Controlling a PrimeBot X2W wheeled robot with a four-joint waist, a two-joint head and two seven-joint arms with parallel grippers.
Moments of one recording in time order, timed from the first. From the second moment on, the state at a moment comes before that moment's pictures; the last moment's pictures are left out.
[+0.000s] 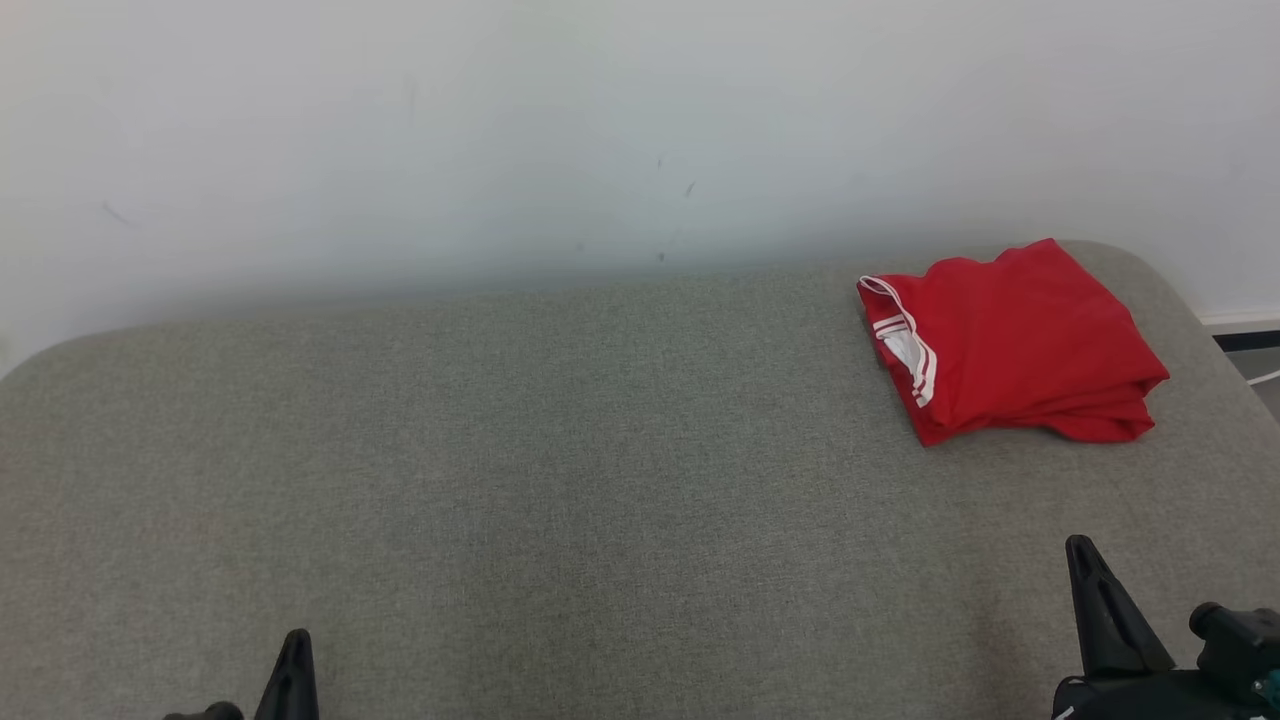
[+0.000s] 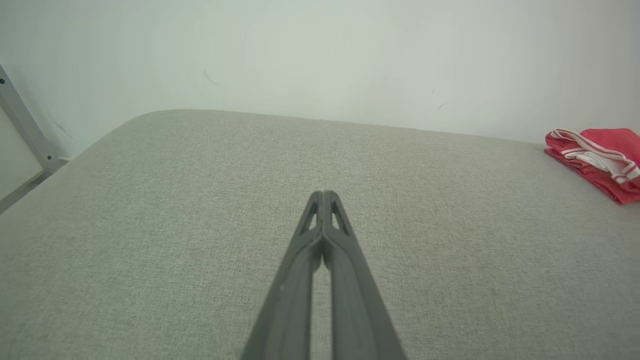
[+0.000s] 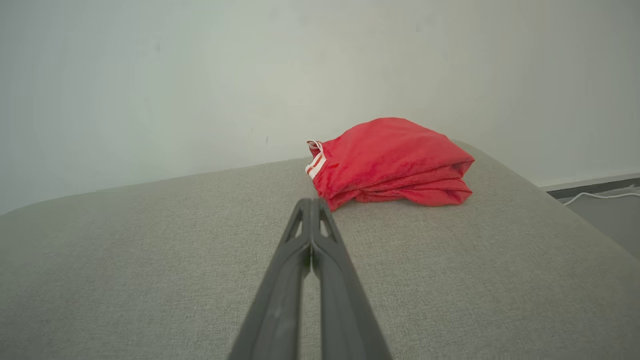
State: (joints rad) left arm 0.14 0.06 -0.10 0.06 -0.12 0.11 -0.07; right arm 0.09 -0.32 0.15 0.08 0.54 -0.11 -0.22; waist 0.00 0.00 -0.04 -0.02
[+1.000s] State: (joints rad) left arm 0.07 0.06 -0.04 0.14 -0.66 0.03 0.00; right arm 0.05 -0.23 0.05 0.15 0.91 -0.04 -0.10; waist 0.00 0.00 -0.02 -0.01
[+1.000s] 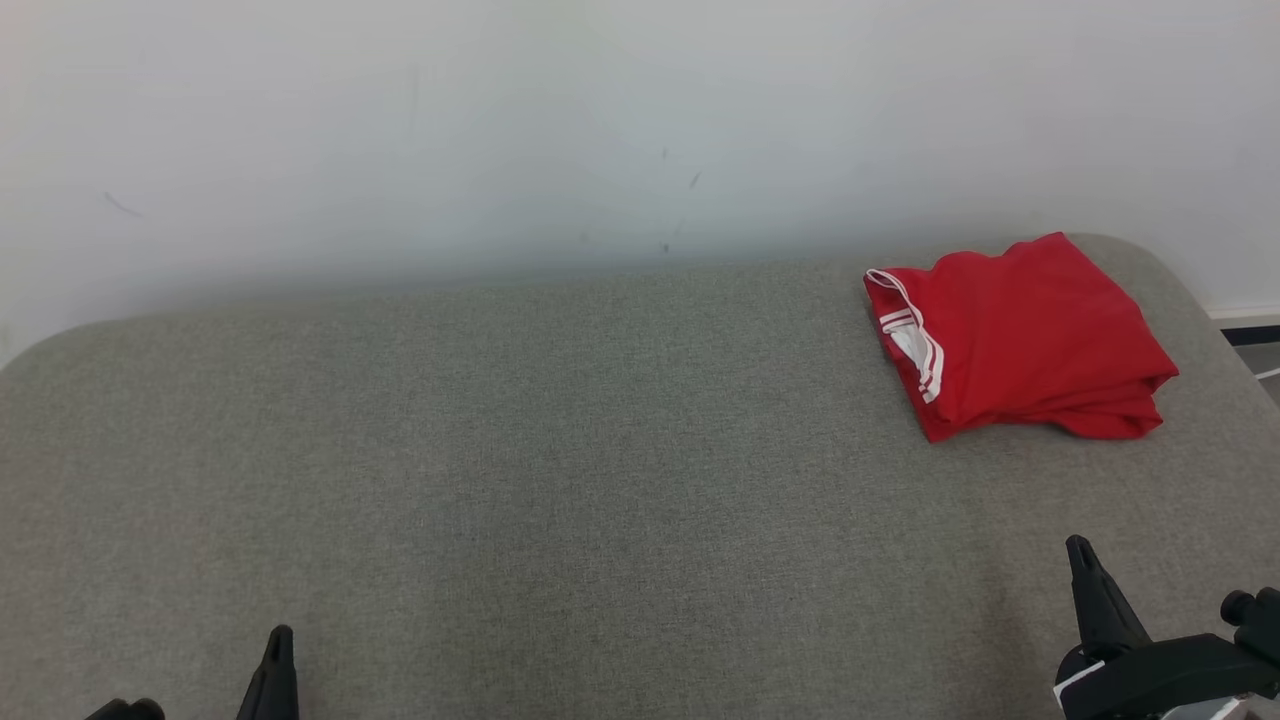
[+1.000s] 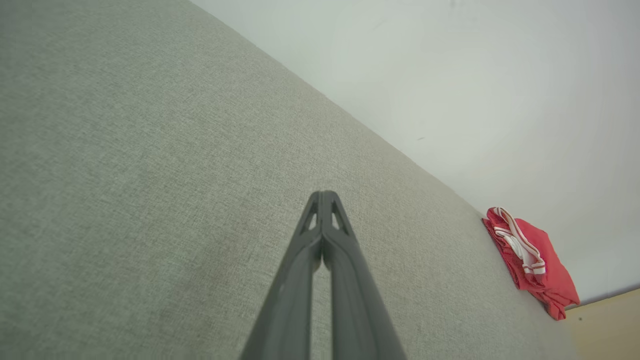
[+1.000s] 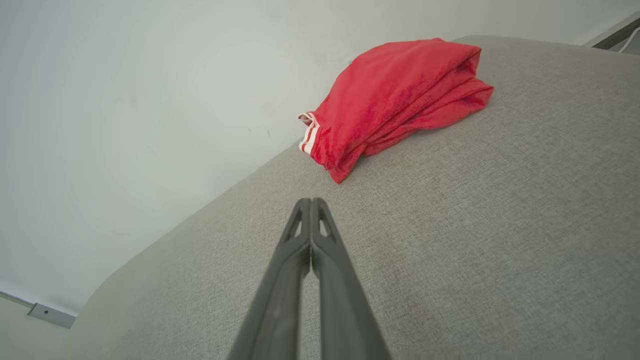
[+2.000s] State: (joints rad) left arm 0.01 0.05 0.03 0.21 -1.11 -0.04 0.06; right arm -0.01 -0.14 -0.04 0.22 1.24 0.04 0.01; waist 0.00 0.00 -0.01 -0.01
